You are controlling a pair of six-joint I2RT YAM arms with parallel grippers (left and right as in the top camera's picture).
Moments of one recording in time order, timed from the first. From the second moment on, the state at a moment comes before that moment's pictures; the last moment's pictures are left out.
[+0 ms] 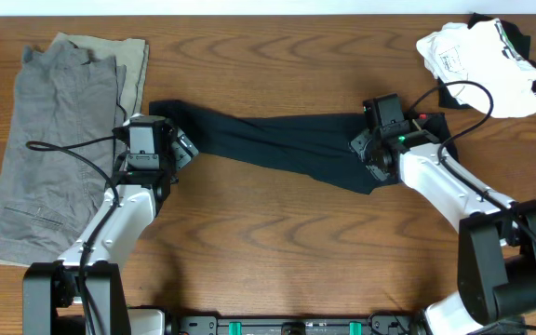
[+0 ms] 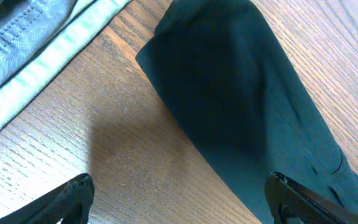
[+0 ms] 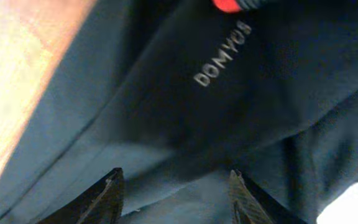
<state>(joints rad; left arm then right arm) -0.04 1.49 0.73 -0.16 -0.09 -0.70 0.28 1.73 1.01 -0.46 0.08 1.16</state>
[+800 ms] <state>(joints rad) -0.04 1.49 0.73 -0.18 -0.09 -0.70 0.28 1.76 1.01 -0.44 0.18 1.12</state>
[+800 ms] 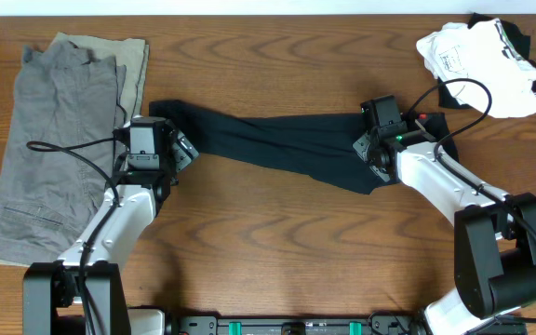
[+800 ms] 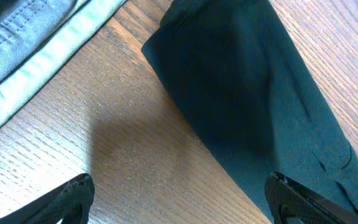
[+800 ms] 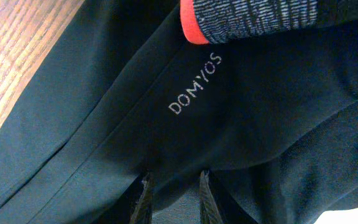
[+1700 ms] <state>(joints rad) -0.04 1.49 0.73 -0.18 -0.09 -0.70 0.27 1.83 1.07 -0.18 0.20 0.82</state>
